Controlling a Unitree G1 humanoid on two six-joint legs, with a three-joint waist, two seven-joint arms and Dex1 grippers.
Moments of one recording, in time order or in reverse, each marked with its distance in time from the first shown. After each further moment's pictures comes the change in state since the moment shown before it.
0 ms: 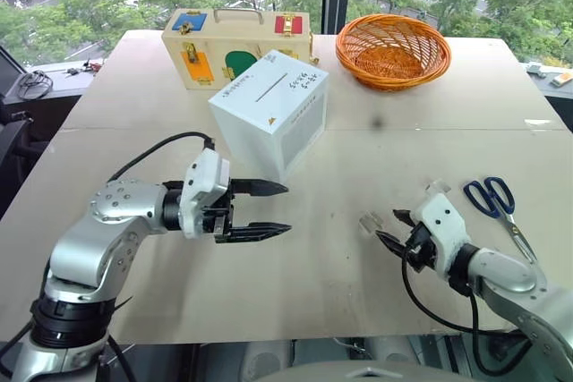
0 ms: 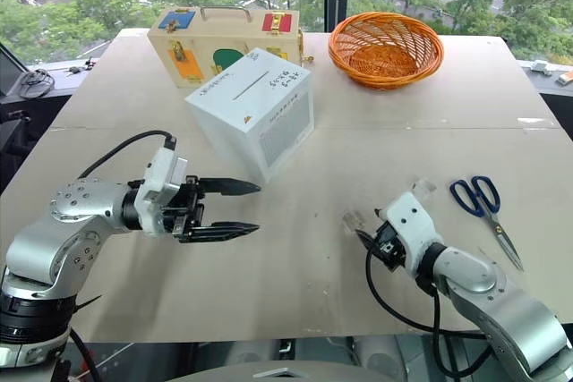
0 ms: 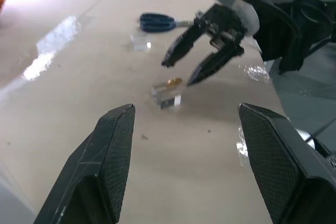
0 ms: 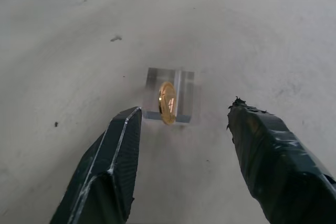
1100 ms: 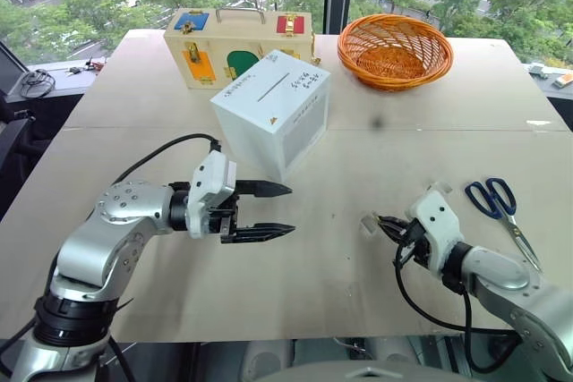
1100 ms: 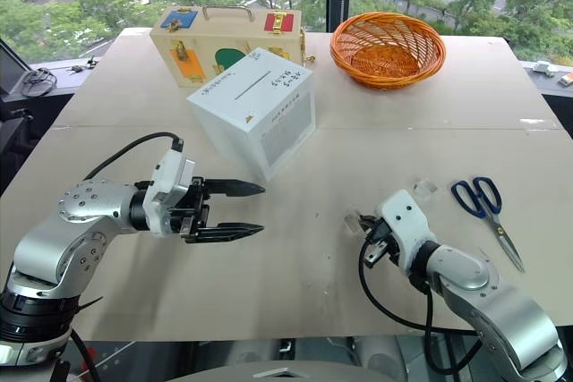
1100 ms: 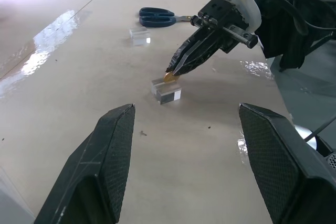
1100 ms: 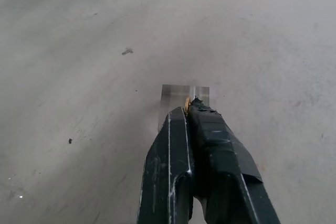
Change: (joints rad) left arm -0.005 0.008 -0.032 -0.001 -0.010 -0.016 0.045; right arm -0.027 0.045 -0.006 -0.018 -0.018 0.069 0.038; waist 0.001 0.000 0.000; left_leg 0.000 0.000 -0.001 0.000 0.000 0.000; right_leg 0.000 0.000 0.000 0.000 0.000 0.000
